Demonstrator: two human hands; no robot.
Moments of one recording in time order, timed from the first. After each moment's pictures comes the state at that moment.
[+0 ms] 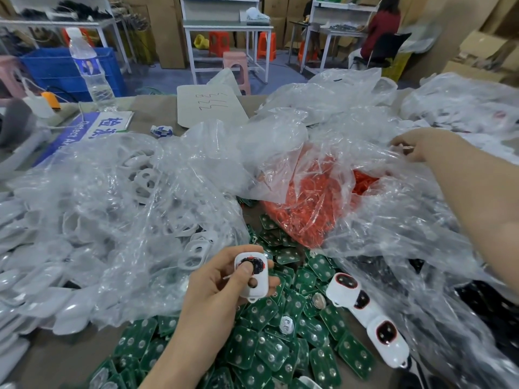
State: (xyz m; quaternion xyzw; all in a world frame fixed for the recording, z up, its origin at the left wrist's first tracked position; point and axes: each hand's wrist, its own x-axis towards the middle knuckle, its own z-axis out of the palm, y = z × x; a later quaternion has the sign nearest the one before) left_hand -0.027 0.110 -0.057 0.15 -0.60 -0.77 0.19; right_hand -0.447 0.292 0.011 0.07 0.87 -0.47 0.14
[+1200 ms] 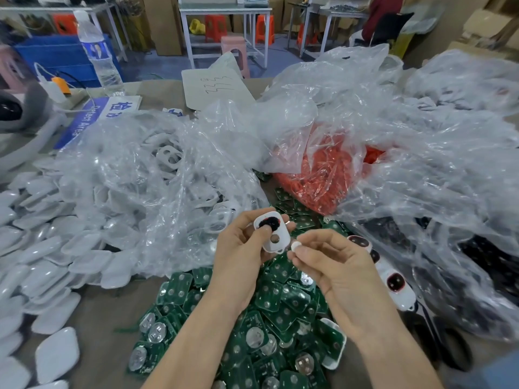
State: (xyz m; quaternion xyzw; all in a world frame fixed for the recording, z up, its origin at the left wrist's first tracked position) left_hand -0.028 0.106 -0.067 0.18 -0.56 -0.79 0.17; right_hand -0.059 0.243 -0.045 -0.08 0.55 -0.80 0.24
